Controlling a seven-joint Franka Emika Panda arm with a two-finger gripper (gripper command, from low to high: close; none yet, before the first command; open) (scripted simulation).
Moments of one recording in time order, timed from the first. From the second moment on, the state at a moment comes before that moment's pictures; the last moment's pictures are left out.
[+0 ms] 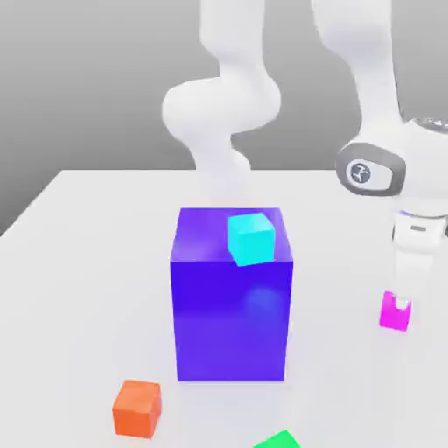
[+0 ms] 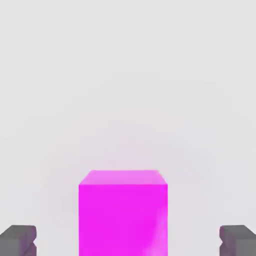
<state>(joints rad) 0.72 0.25 0.15 -2.72 -0.23 2.97 0.68</state>
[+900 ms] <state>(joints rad) 0.34 0.22 0.01 -2.40 0.00 2.61 0.14</state>
